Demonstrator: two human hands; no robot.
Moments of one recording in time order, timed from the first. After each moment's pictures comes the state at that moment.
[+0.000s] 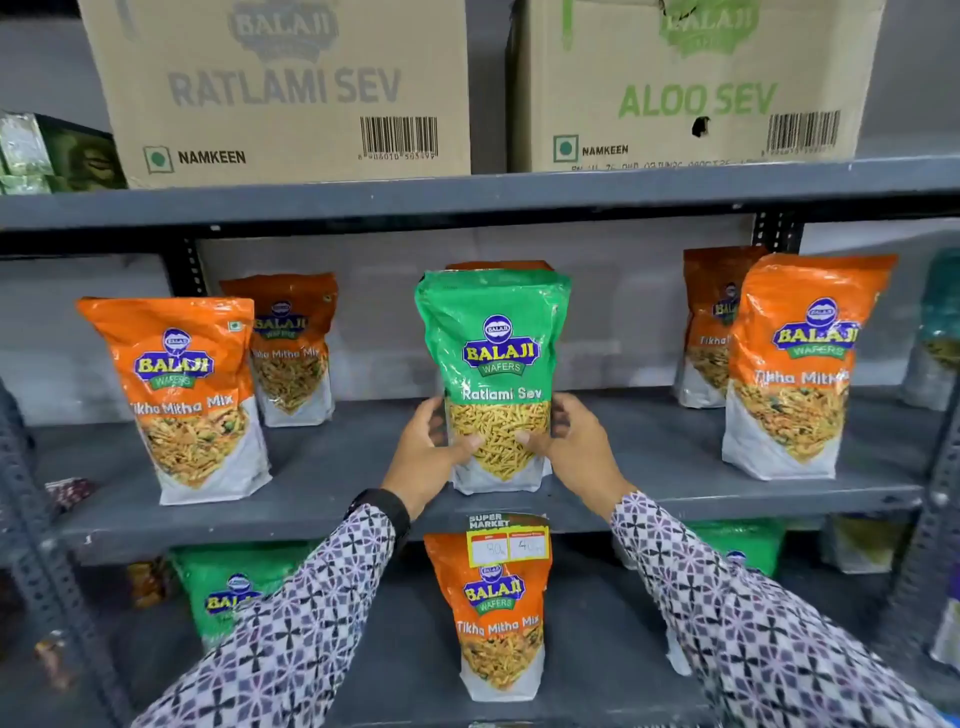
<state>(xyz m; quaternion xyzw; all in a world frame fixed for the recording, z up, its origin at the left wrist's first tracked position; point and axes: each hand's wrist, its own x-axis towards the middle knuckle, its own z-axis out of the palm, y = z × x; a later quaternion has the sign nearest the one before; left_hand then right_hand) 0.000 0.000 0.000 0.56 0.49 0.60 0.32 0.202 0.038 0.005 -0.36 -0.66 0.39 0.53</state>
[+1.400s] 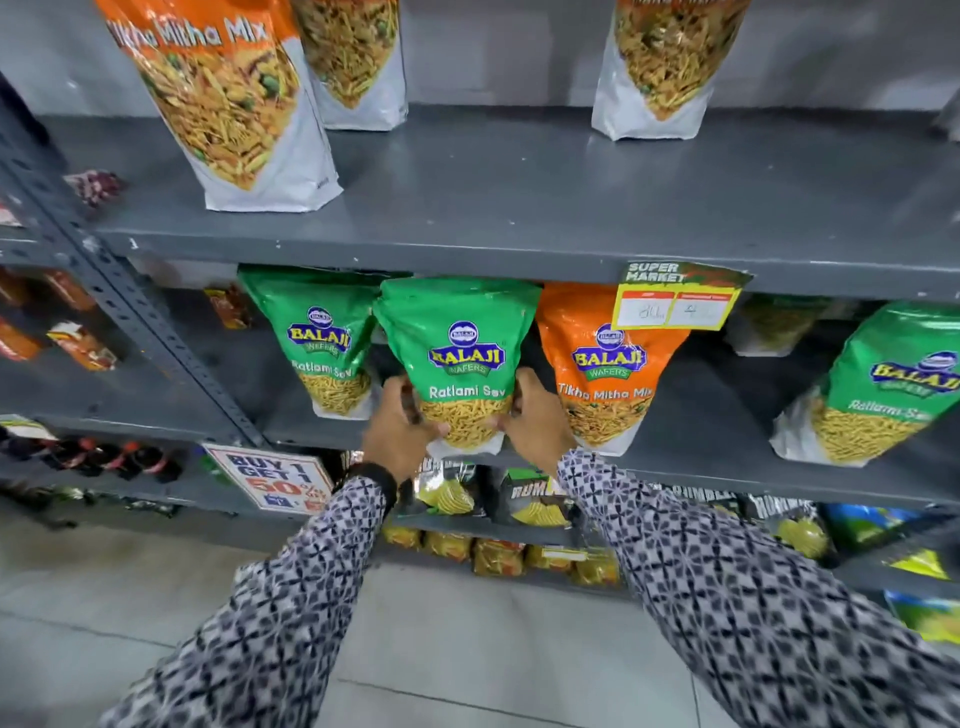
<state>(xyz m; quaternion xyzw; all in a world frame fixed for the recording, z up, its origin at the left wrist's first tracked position) -0.140 -0.110 -0.258 0.39 0.76 0.42 0.31 0.035 -0.026 -0.251 -0.51 -0.72 0.42 0.22</state>
